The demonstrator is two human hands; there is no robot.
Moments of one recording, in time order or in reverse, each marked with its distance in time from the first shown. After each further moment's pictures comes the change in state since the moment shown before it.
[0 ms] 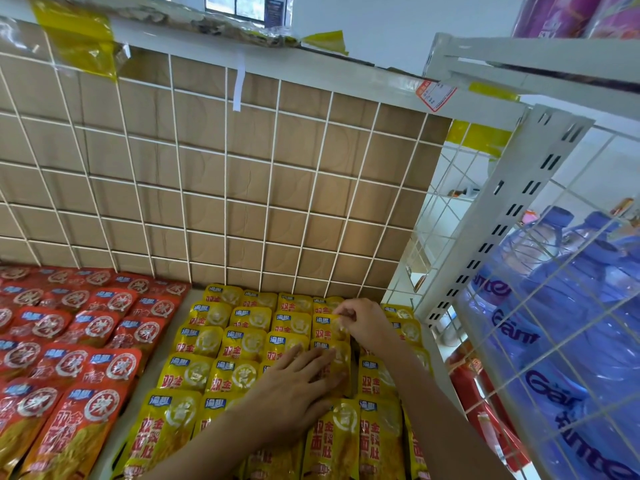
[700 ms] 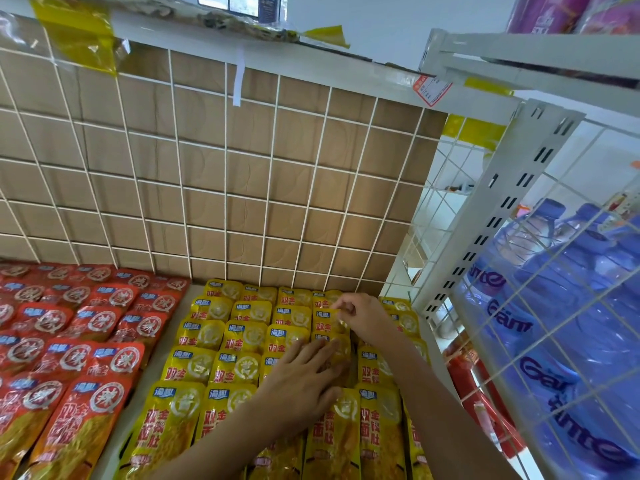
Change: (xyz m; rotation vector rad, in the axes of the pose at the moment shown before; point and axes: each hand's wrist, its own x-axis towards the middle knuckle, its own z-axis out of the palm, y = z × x) left_hand 0.007 0.013 0.000 -0.049 -0.082 -0.074; right_hand -0.003 -0.002 -0.001 -0.023 0.010 -0.030
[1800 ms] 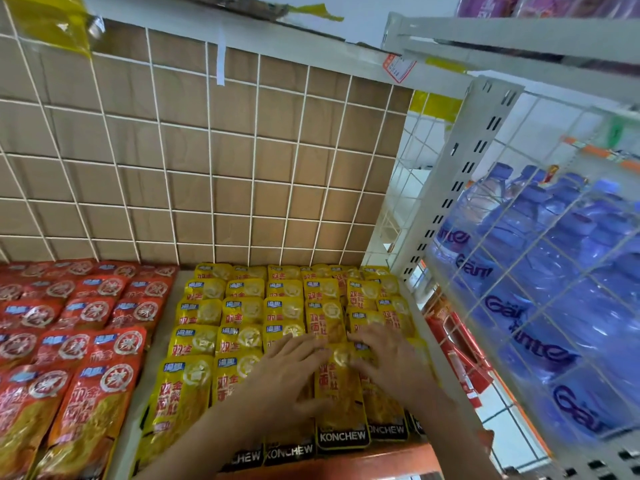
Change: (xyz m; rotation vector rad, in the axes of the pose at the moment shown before) left_hand -0.059 0.000 -0.024 -0.154 0.136 0.148; right_hand -0.147 -0.018 0.013 -0.236 0.124 0.019
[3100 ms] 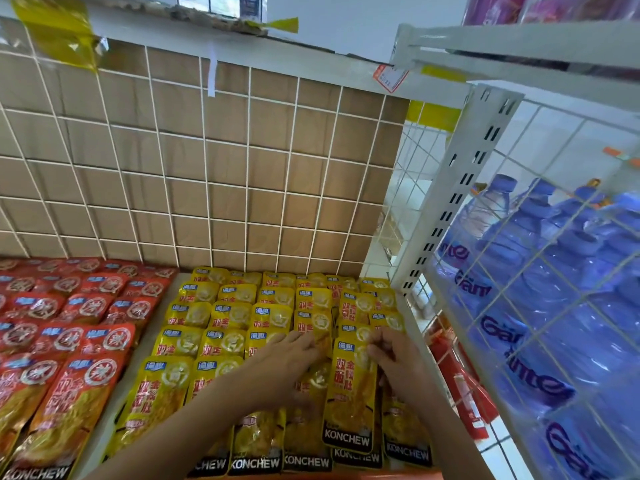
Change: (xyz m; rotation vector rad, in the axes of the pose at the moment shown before) left_hand 0.041 0.014 -0.005 0.018 -0.279 -0.098; right_hand 0.008 0.023 -0.029 0.716 -0.019 0.351
